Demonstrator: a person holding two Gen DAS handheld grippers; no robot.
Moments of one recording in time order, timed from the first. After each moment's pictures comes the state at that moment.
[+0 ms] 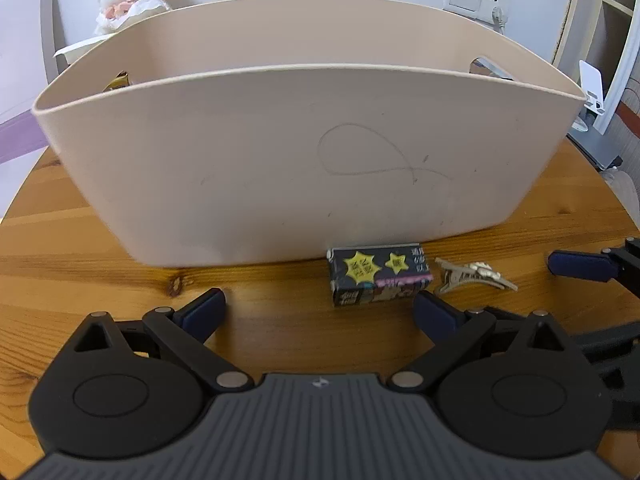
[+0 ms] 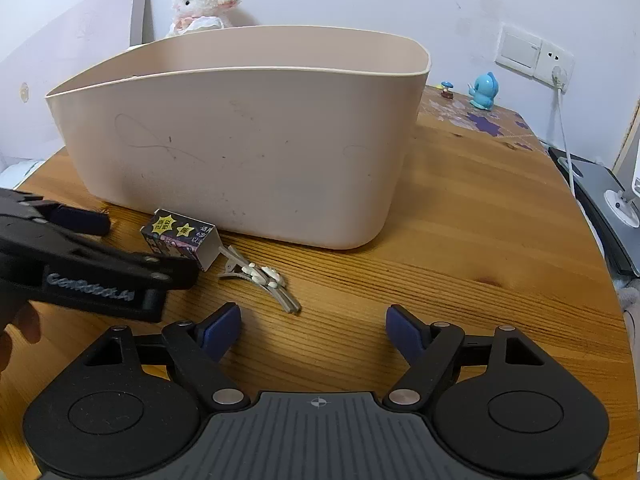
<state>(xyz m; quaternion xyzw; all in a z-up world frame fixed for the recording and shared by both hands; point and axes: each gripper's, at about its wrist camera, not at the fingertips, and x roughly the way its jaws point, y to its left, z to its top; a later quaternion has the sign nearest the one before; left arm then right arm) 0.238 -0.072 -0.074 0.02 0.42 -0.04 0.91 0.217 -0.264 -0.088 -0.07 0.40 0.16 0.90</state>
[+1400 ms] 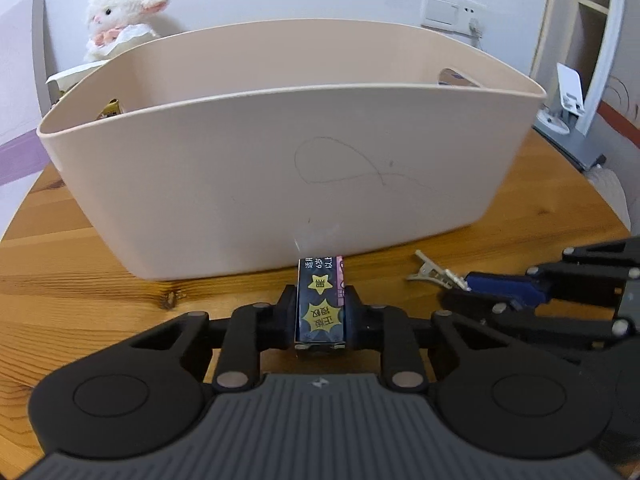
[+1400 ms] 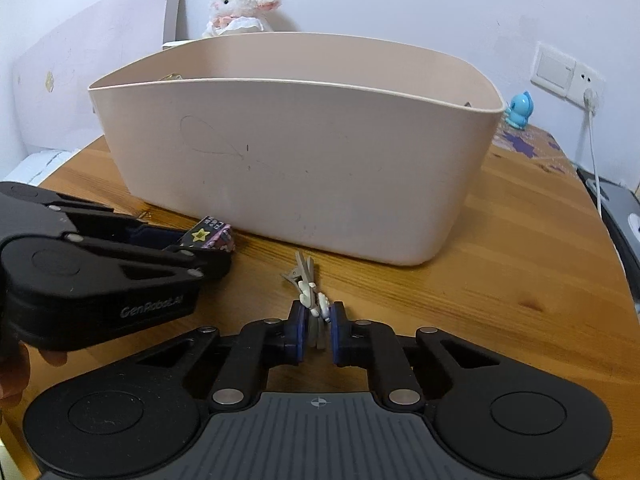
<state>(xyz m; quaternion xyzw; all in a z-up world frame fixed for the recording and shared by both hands) 0.221 -0.076 -0.070 0.03 0.39 -0.07 0.92 0.207 -0.235 -0.083 -0.08 0.39 0.19 0.90</state>
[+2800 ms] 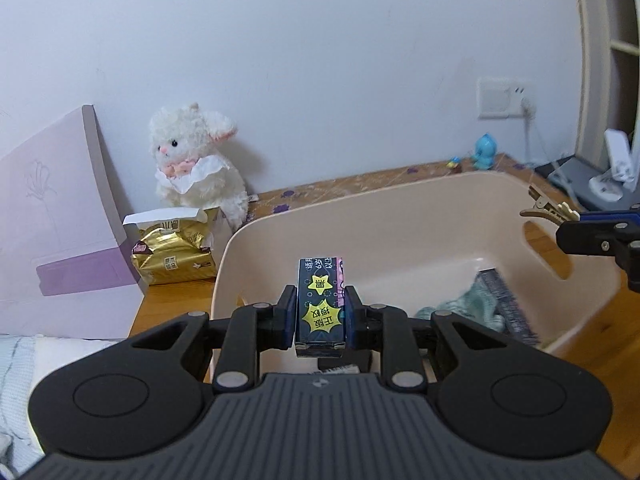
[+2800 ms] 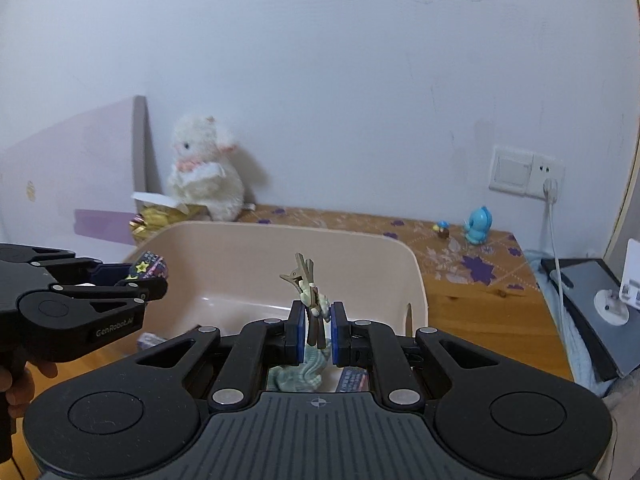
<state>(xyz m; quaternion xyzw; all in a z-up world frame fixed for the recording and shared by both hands) 0.276 -0.040 0.033 0.10 0.29 0.01 0.95 0.269 -0.236 0.031 -0.02 0.28 0.16 0.95</state>
